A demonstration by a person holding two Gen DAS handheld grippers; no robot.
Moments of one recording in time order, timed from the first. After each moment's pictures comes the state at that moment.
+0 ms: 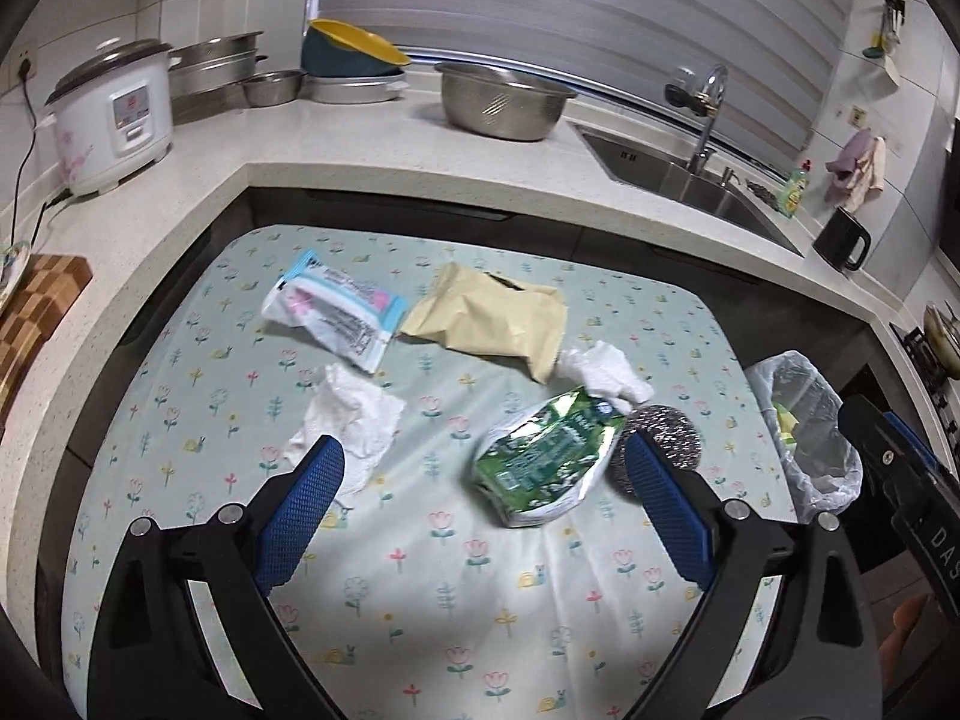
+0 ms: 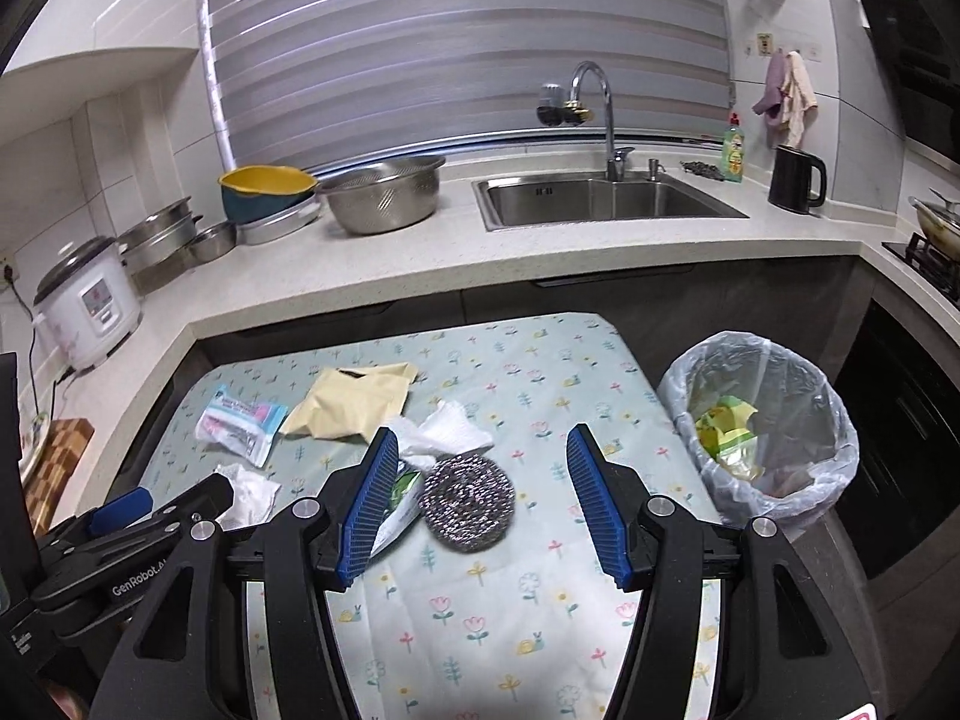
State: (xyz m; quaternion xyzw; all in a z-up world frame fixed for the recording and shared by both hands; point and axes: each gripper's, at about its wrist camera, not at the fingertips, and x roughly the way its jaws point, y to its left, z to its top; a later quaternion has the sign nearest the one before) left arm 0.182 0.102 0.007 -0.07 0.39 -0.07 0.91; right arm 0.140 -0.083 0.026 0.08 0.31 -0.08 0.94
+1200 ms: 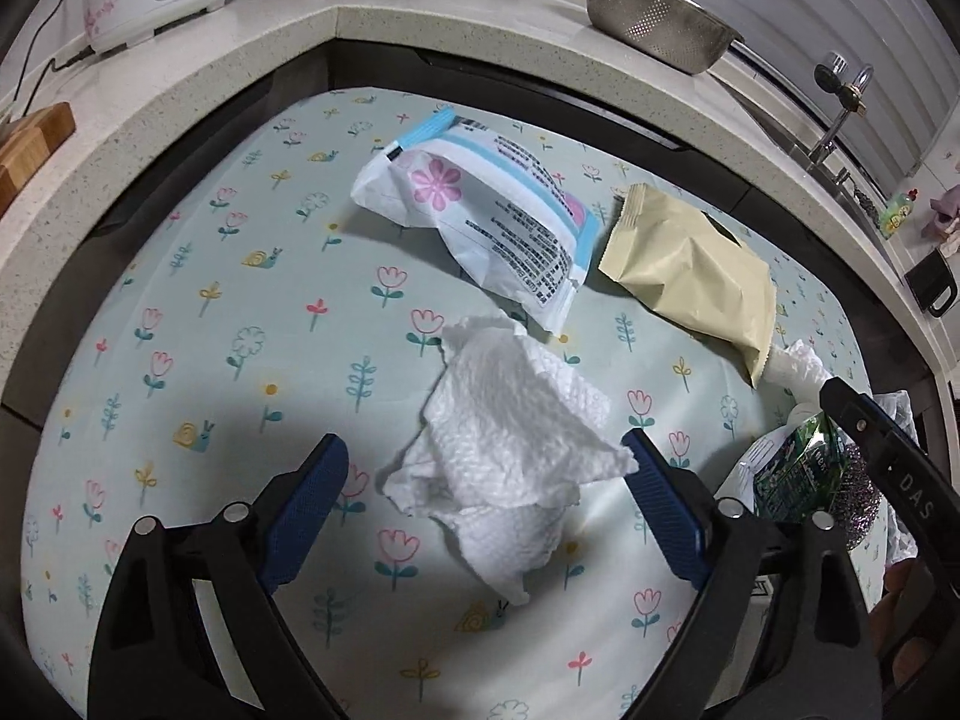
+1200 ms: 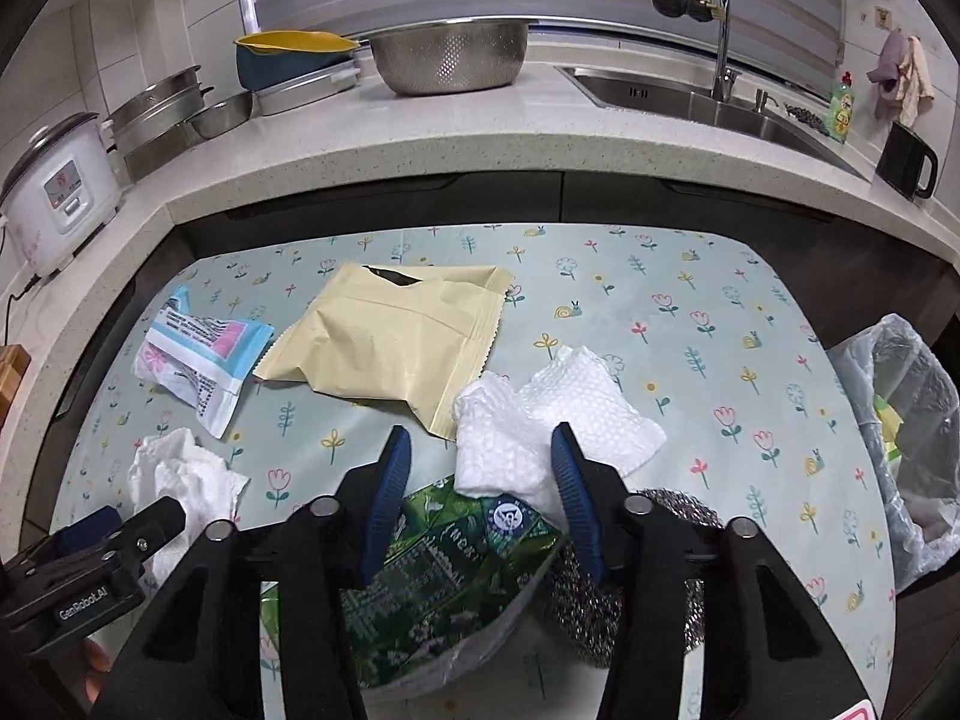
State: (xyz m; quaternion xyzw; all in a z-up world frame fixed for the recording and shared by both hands) left arm 0.269 0.183 -0.102 -0.13 0.49 0.00 0.86; right arm 0.295 -0.028 -0.090 0.05 0.42 -0.03 0.90
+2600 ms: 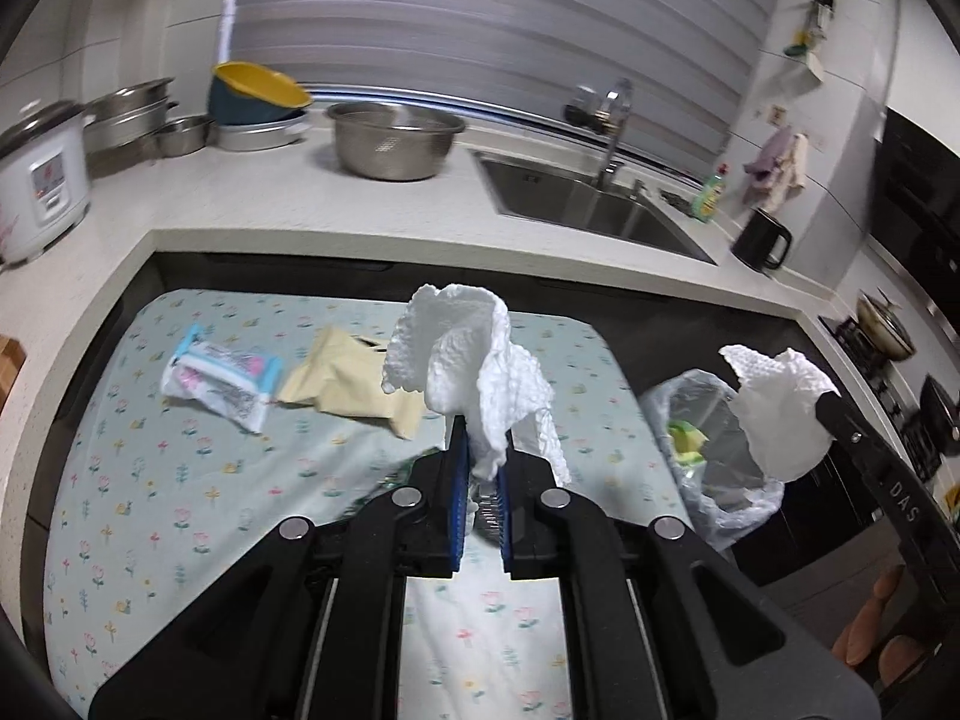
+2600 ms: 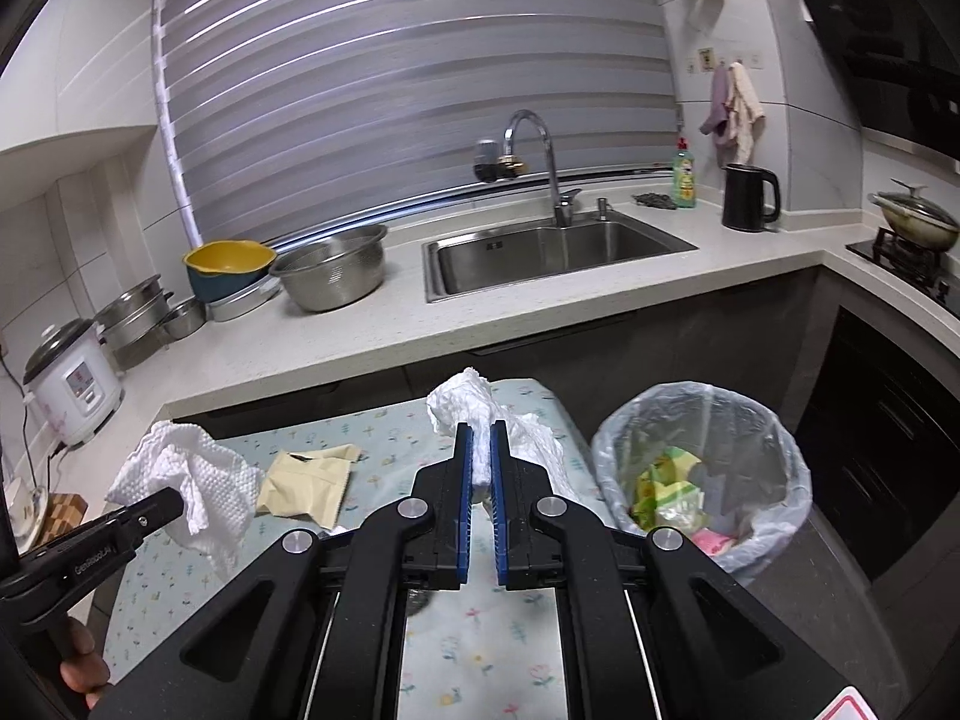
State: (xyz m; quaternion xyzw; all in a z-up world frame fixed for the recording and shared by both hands) left arm 0.185 0.022 0.065 -0.06 0.36 -0.17 0.91; right arm 0.116 -0.189 0.066 0.13 0.25 -0.13 0.95
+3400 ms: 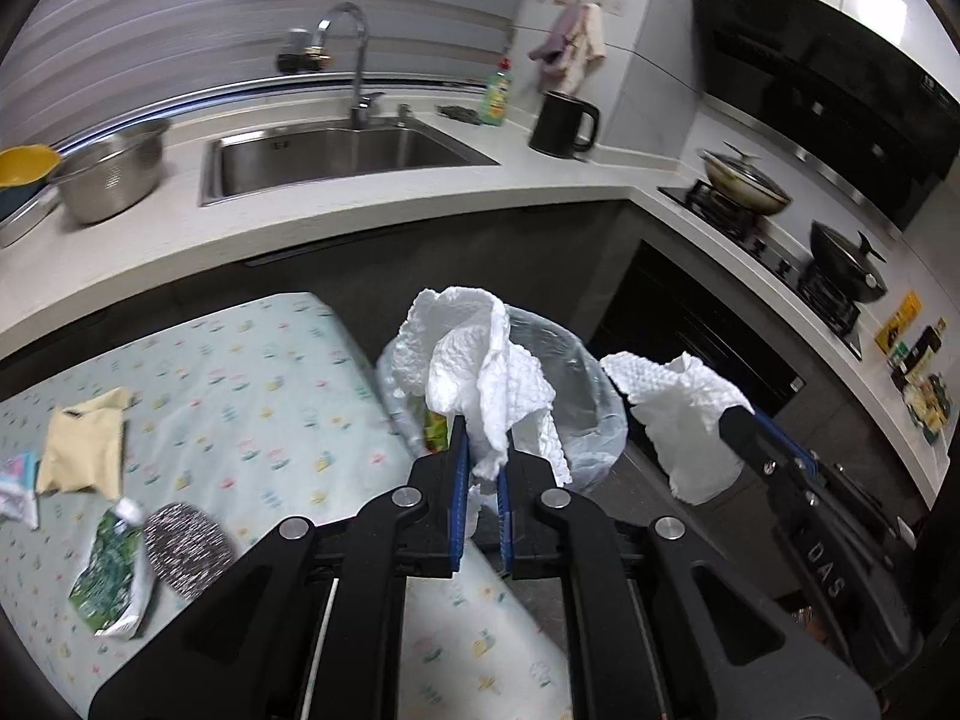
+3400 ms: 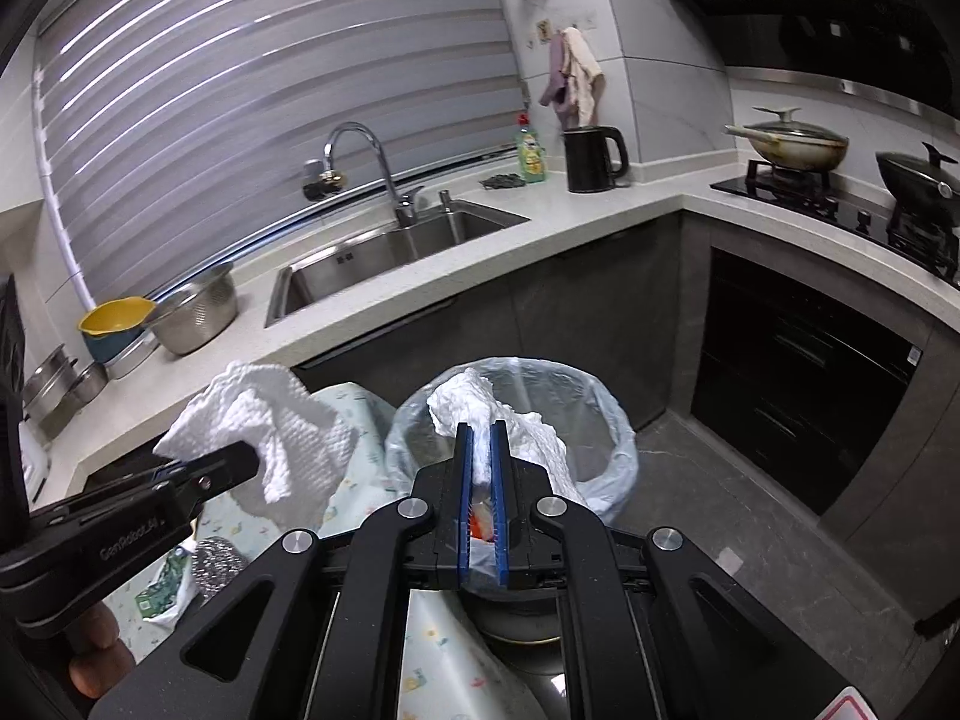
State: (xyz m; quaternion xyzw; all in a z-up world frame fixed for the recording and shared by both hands) left arm 0.171 -0.211 0.048 0.04 0.38 -0.37 0.85; right arm 0.050 -0.325 0.028 0.18 0.25 -0.24 0.92
